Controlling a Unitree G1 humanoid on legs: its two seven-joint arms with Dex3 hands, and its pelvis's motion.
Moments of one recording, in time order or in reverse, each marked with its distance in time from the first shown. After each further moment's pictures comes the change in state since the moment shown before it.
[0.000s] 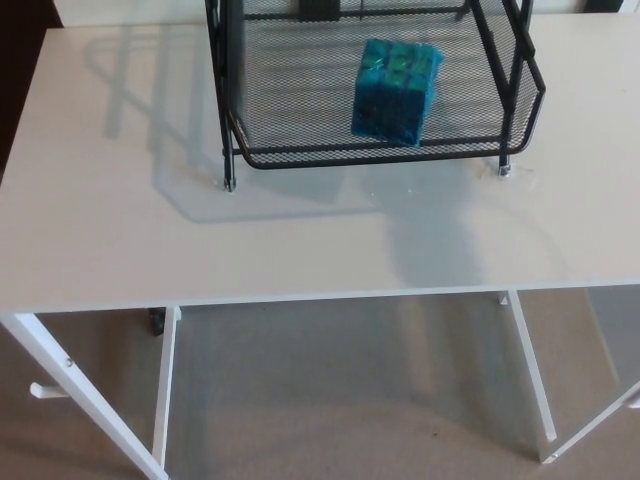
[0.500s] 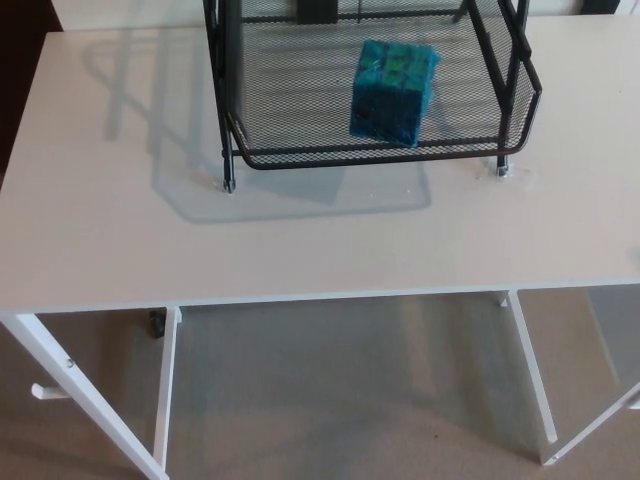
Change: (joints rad) left_arm -0.014 0.000 0.000 0.000 0.000 0.000 -0.001; right_arm 0.631 -0.104 -0.453 0.148 0.070 -0.051 -0.073
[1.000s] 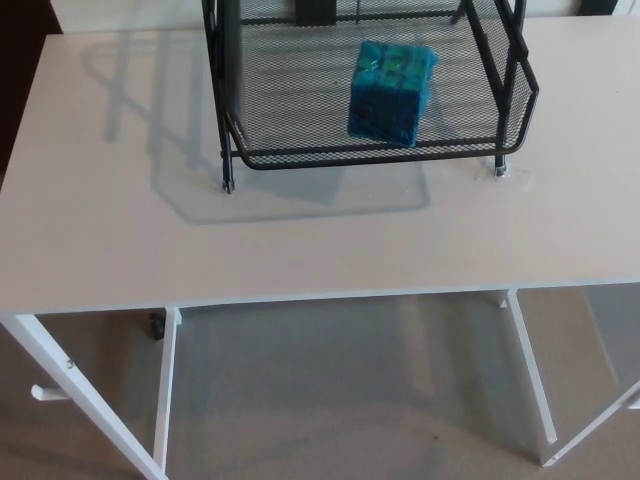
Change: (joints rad) left_arm -0.006 0.000 -0.001 0.000 0.001 0.000 0.000; right_arm 0.298 0.182 -0.125 0.198 0.029 -0.057 -0.187
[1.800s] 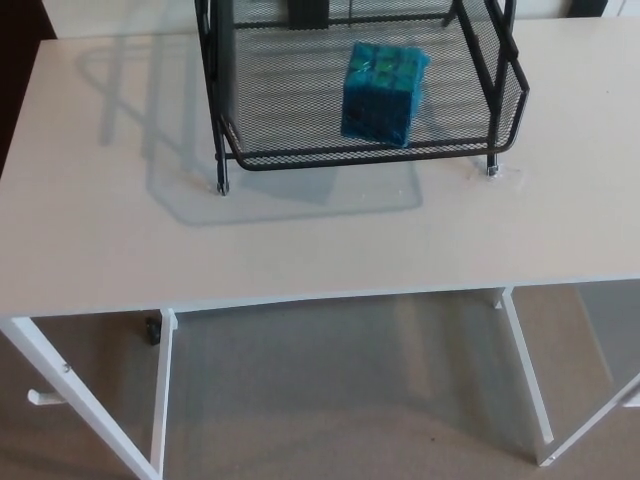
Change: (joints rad) left_arm -0.008 0.019 0.008 0.022 0.000 0.013 0.000; right_arm 0.163 0.251 -0.215 0.280 0.245 0.235 -0.108
